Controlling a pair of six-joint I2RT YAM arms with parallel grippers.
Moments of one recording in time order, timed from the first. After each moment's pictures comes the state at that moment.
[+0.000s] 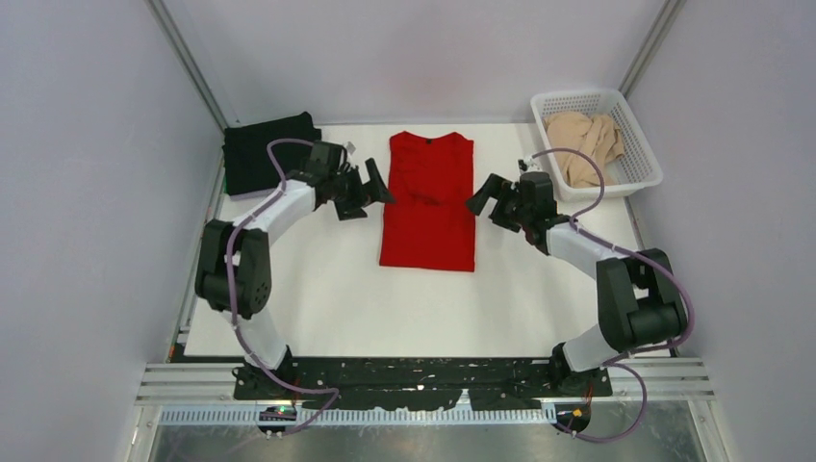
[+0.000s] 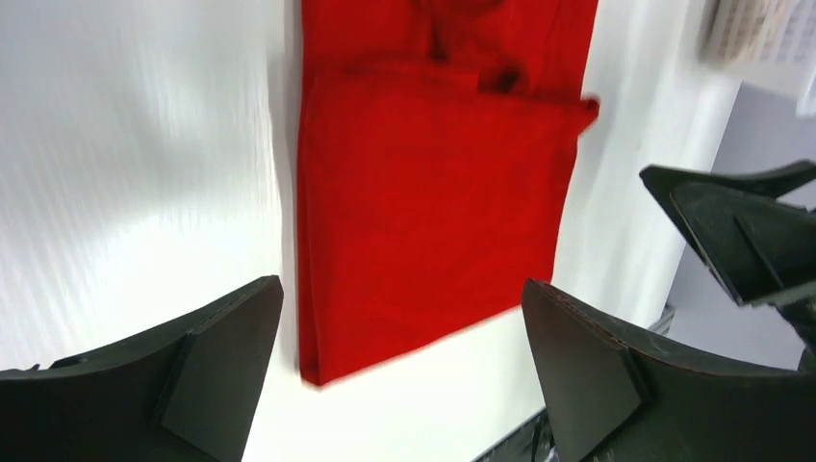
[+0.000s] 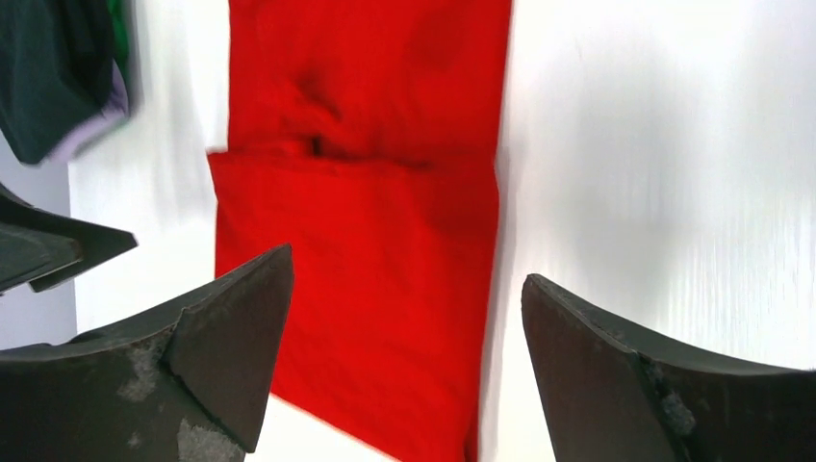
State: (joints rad) left arm -0.28 1.85 1.37 -0.38 0.40 -0.62; right arm 0.22 1.57 0.84 0.16 -0.21 0.63
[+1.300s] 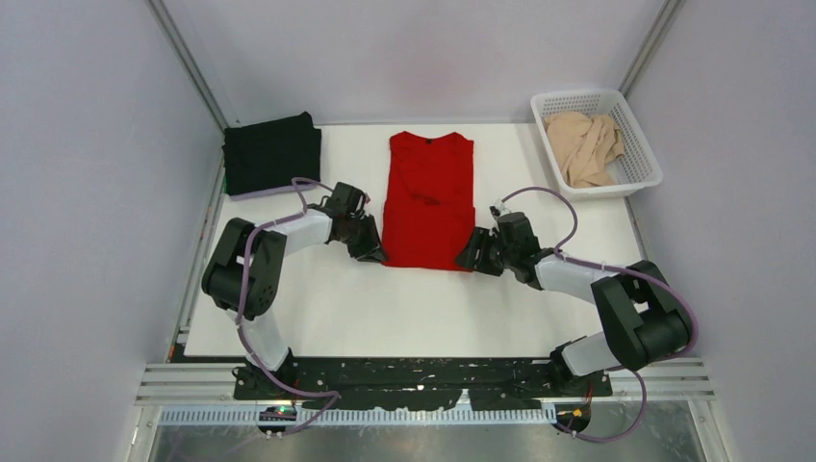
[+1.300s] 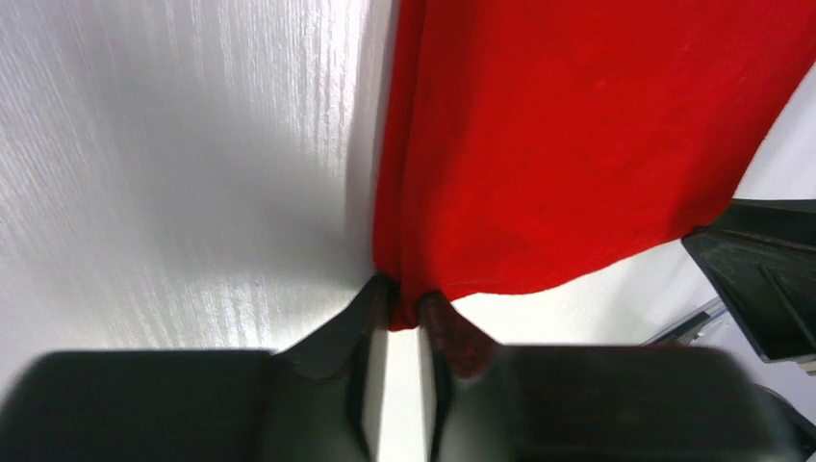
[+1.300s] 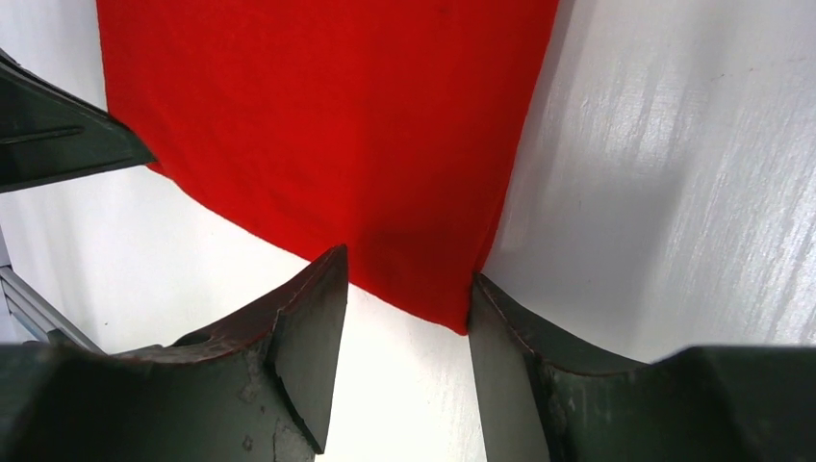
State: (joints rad) left arm -0.40 1.79 1.00 -0.33 0.37 -0.64; right arm 0.40 1.44 0.54 0.13 -0.26 0.61
